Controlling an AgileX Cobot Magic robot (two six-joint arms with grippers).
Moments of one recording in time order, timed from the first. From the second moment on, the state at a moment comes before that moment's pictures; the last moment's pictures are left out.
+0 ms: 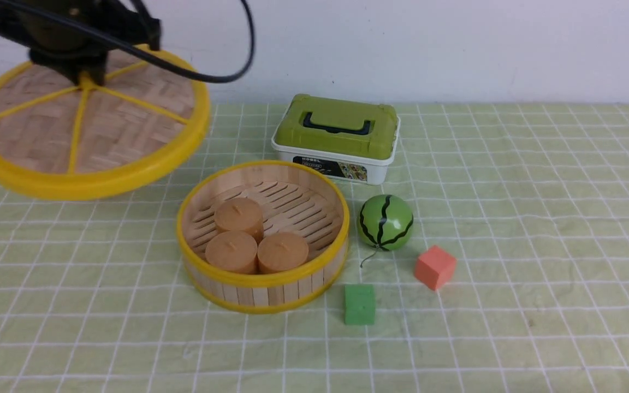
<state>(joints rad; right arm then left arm) -0.06 -0.02 0.02 -0.03 0.38 0.07 -0.22 1.70 -1.84 0.34 1.21 -0.39</state>
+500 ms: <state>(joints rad) -0.06 -0.02 0.02 -0.03 0.38 0.07 -0.08 1.77 -1.36 0.35 0.72 -0.48</state>
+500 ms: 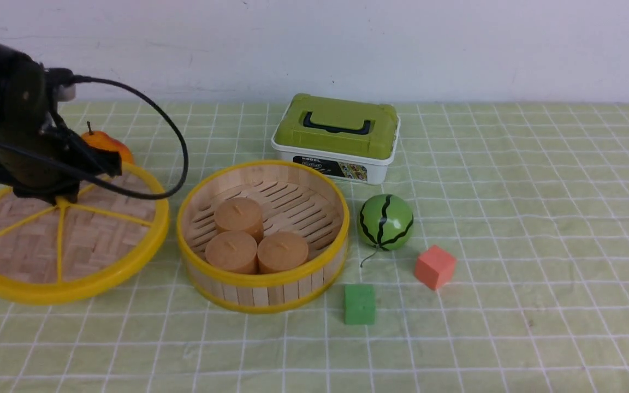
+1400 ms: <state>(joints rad) -0.06 -0.02 0.02 -0.03 0.38 0.07 -0.13 1.53 -1.39 0.32 0.69 -0.58</state>
